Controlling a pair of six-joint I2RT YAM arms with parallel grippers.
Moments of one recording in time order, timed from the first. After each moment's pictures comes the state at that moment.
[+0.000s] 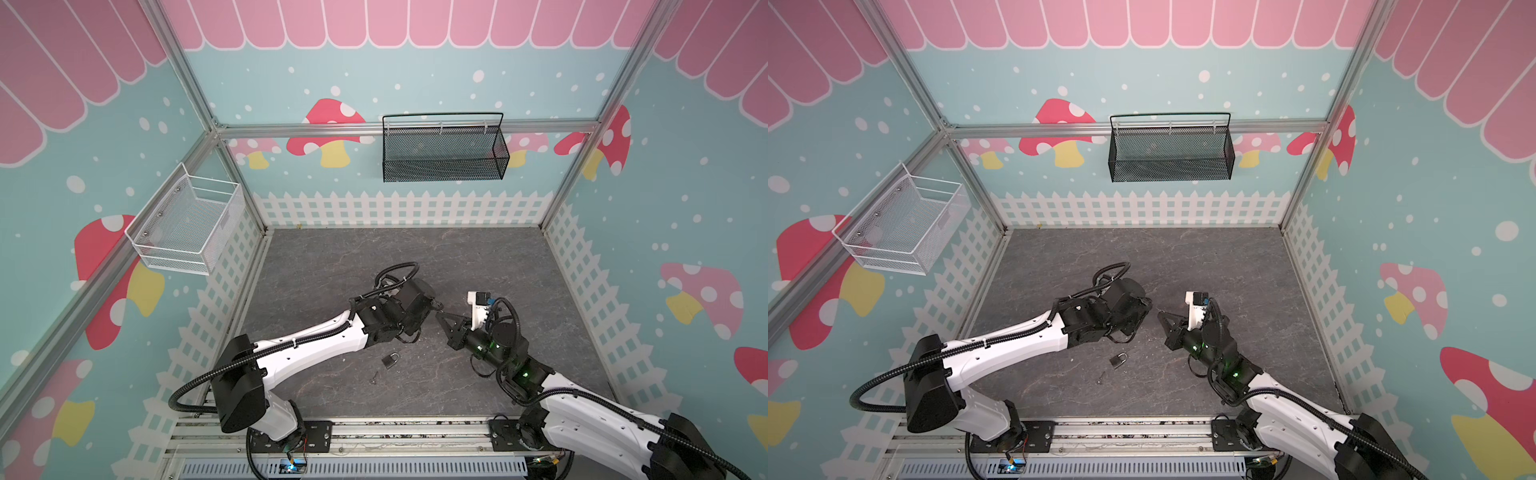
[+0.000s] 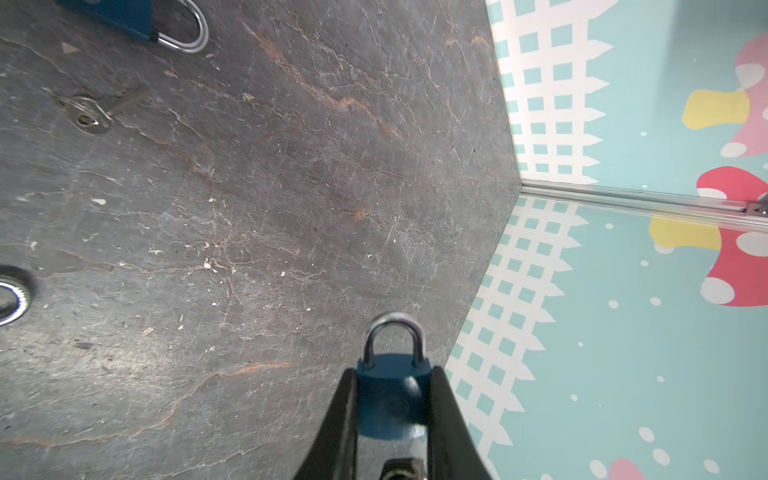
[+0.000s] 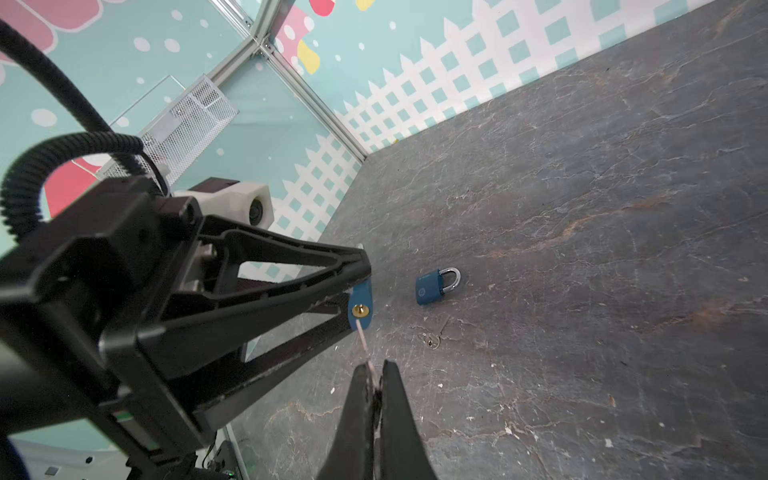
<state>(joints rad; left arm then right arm) -0.99 1.53 1.24 -0.47 -0.29 -1.74 0.74 0.88 0.30 0.44 -0.04 0.73</state>
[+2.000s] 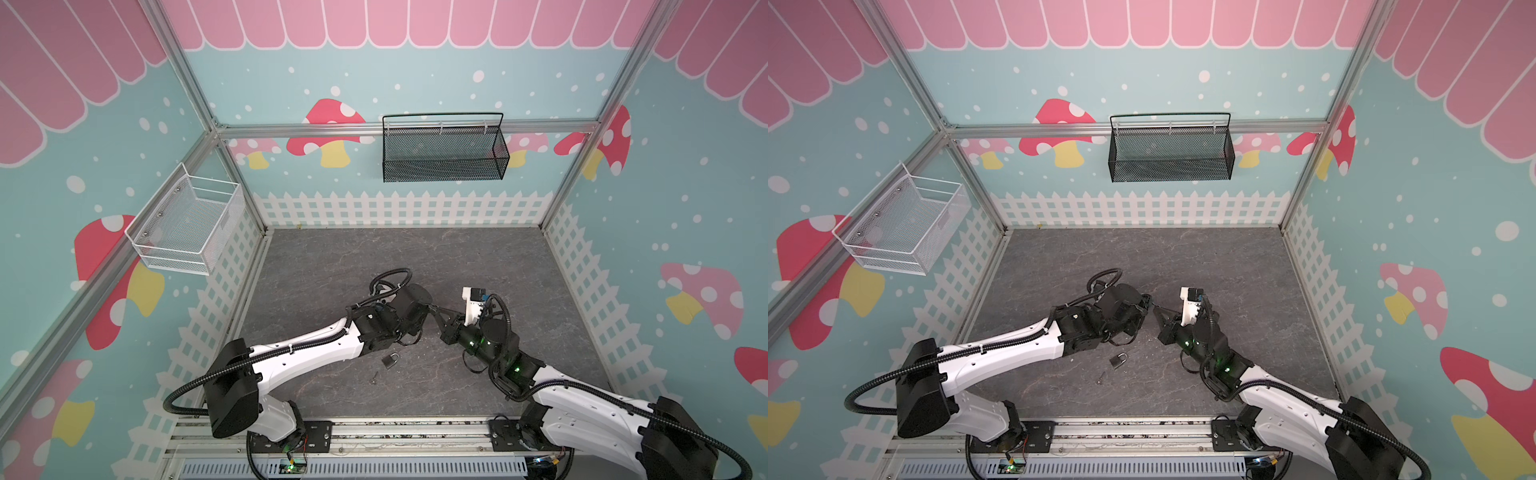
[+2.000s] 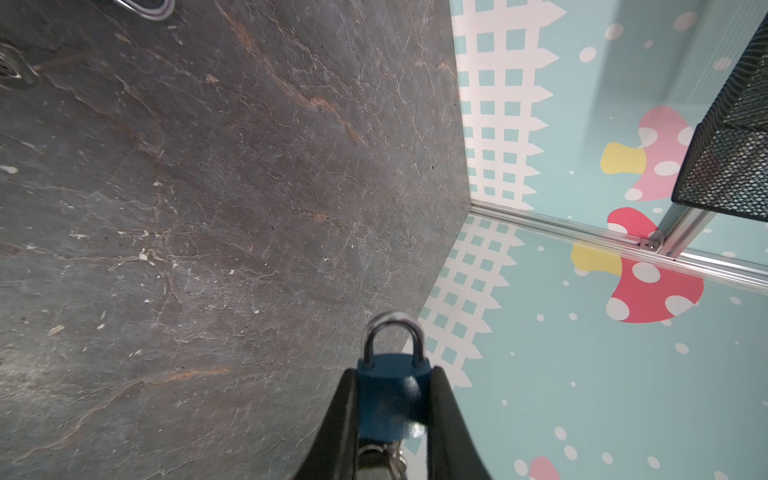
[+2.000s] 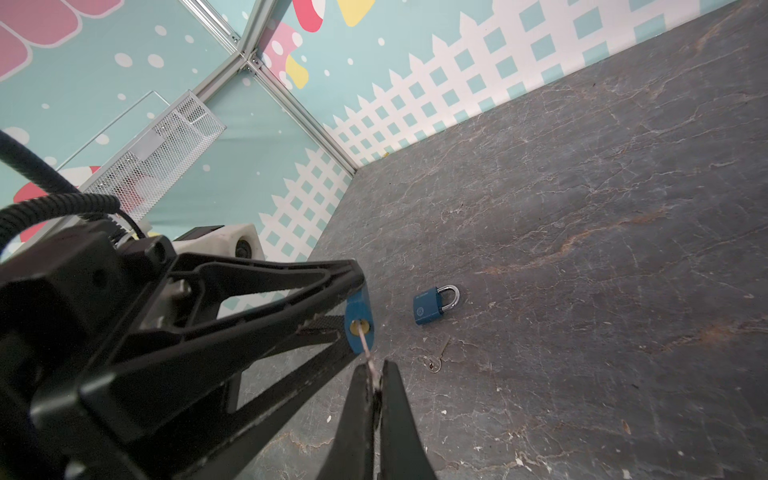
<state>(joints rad) -1.00 1.49 1.16 -0.30 -0.35 -1.86 0.79 0.97 0.36 0.47 0.06 0.73</state>
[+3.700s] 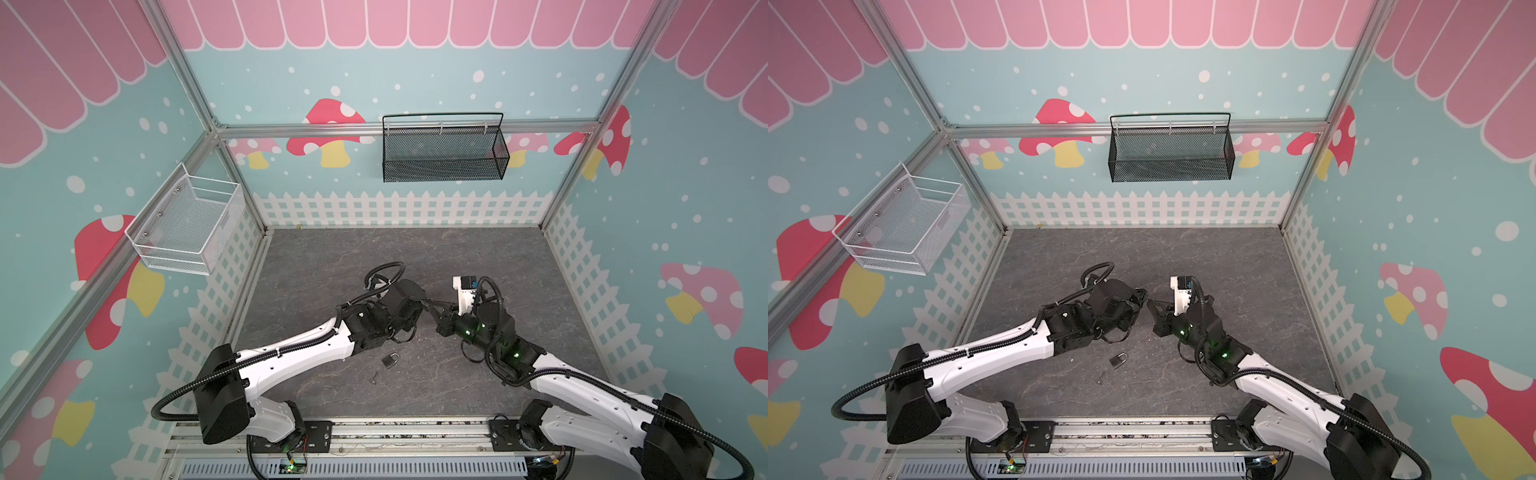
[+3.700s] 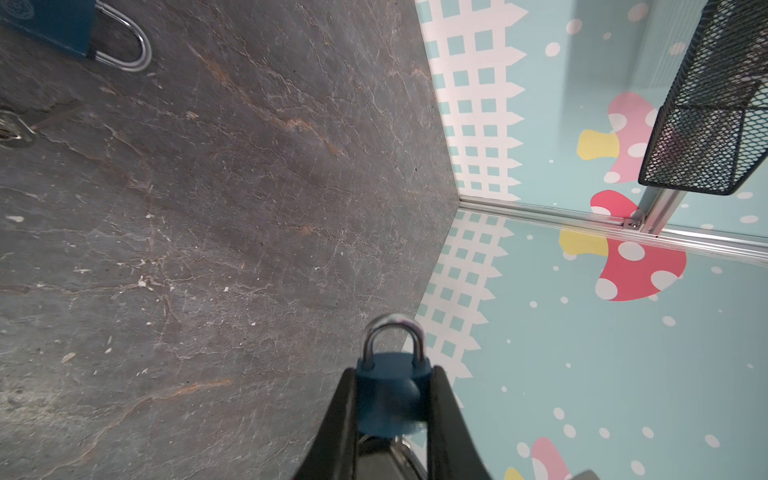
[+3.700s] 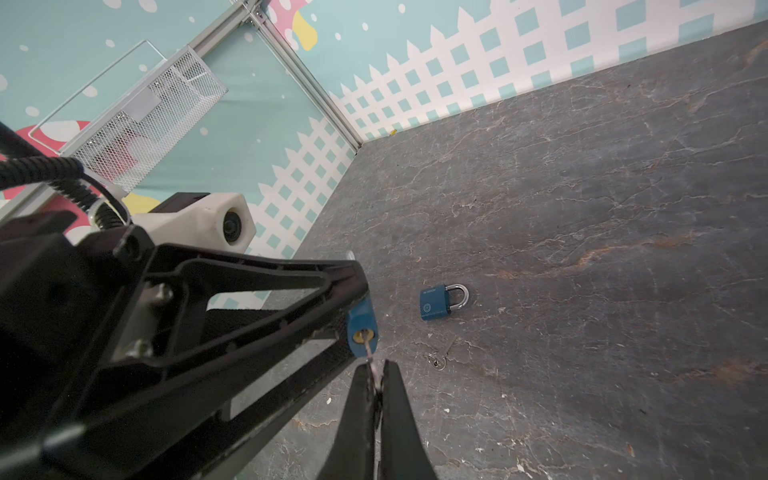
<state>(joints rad) -0.98 1.44 1.15 -0.30 -0.33 -1.75 0.76 1.02 0.55 0.25 -0.04 0.63</state>
